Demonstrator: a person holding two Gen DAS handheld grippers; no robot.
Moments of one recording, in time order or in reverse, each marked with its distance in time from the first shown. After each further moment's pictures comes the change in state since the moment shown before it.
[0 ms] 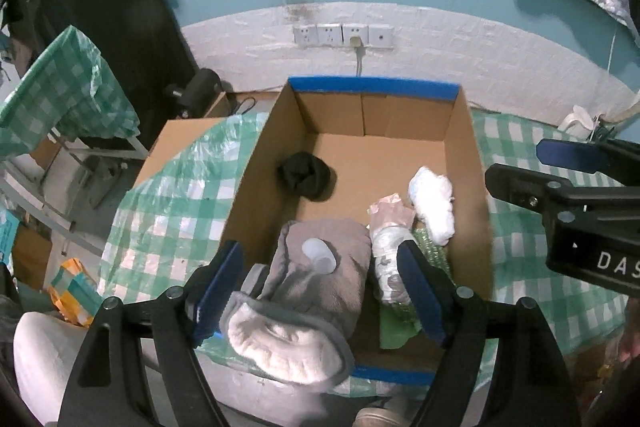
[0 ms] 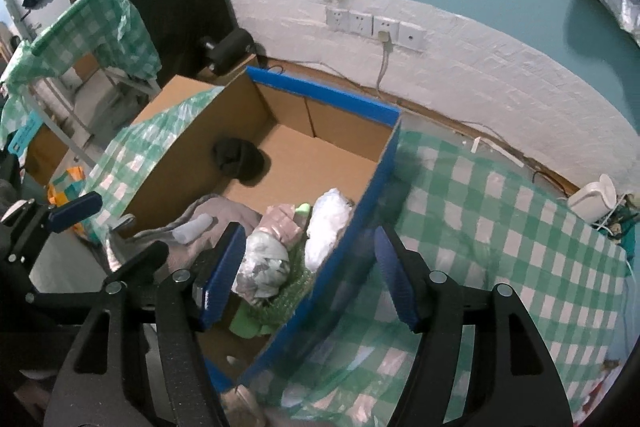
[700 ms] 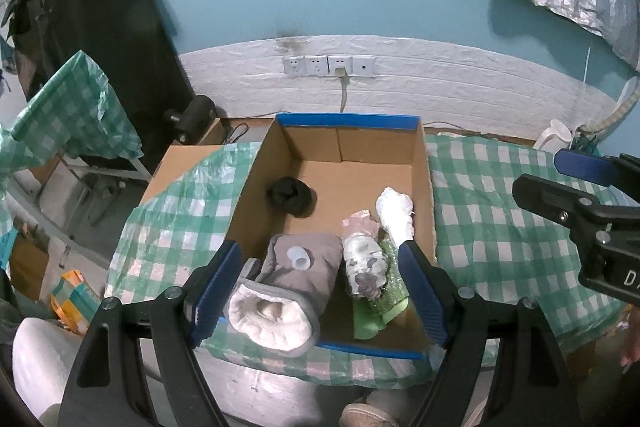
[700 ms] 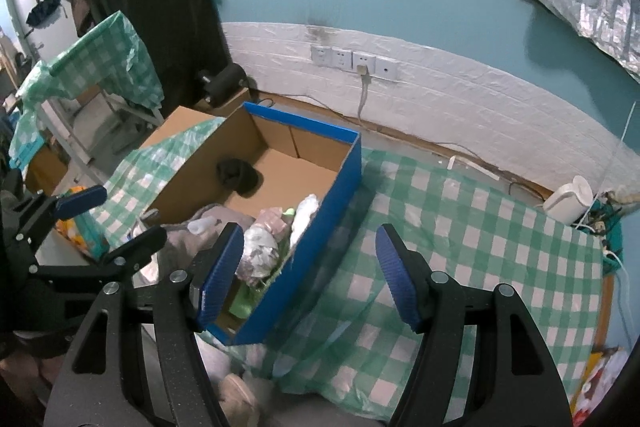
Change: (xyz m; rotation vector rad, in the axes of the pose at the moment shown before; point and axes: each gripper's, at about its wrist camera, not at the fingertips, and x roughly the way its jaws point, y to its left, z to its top) left arm -0.066 -0.012 -0.004 0.004 -0.100 -0.038; right arm -0.078 -0.008 -0.031 0.011 -0.118 -0.043
